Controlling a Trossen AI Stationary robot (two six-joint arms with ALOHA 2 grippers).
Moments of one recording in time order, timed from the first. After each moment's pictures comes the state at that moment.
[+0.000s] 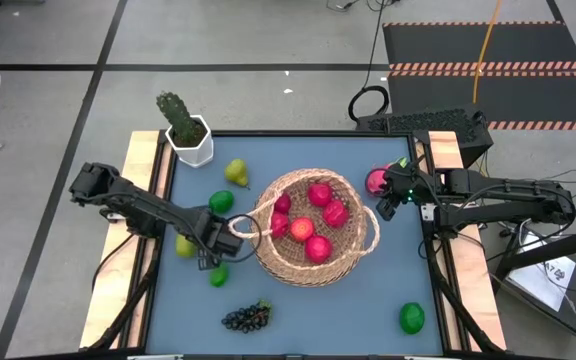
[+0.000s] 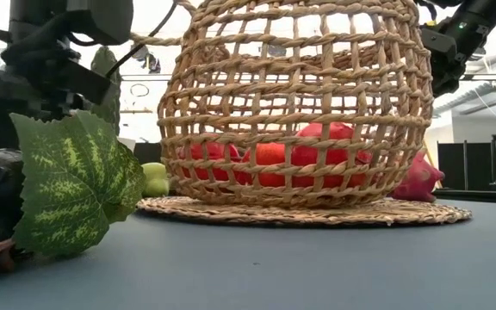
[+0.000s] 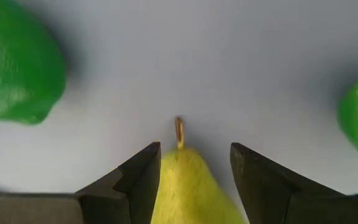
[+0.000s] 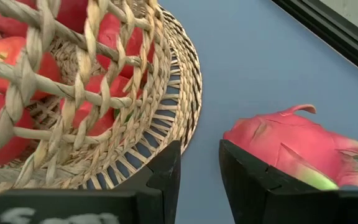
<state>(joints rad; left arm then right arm) -0.29 1.52 0.93 -1.11 -0.09 -0.47 -0.14 0.77 0.69 -0.84 0.28 0.45</state>
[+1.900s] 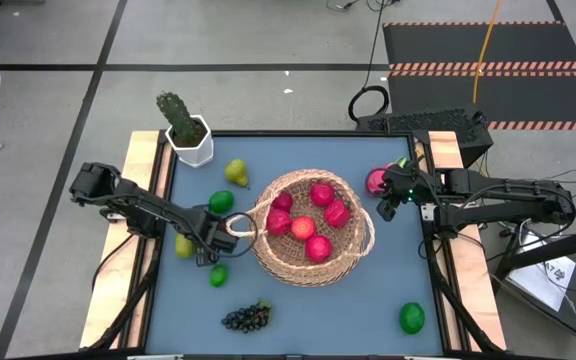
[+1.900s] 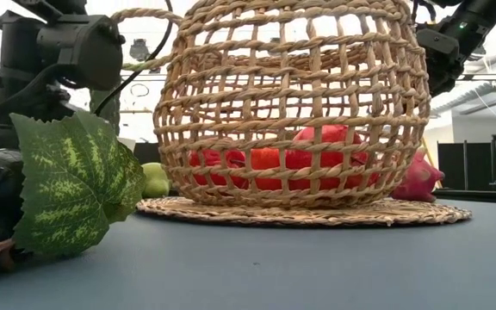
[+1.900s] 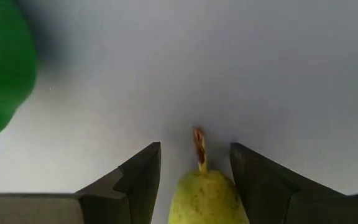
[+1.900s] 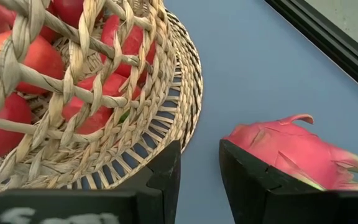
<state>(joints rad) -0.25 1.52 0.73 -0.94 -0.10 -0.43 -0.14 0.77 0.69 -0.83 0.28 0.39</state>
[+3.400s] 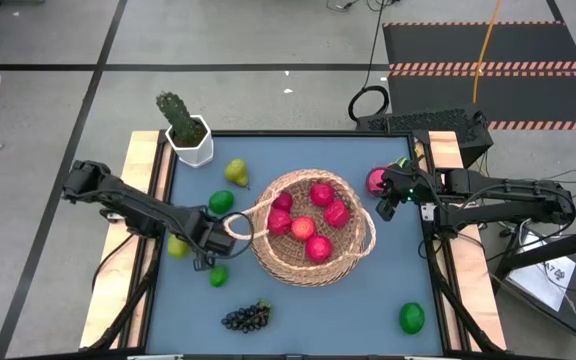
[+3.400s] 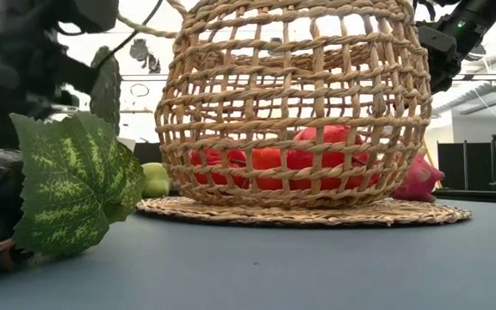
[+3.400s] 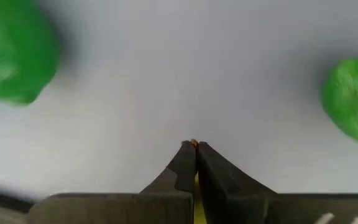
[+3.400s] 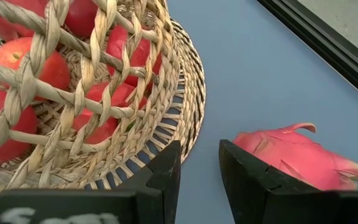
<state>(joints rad) -0.32 1.43 0.89 -1.13 -0.06 -0.52 -0.14 0.77 0.69 -0.80 0.28 0.37</state>
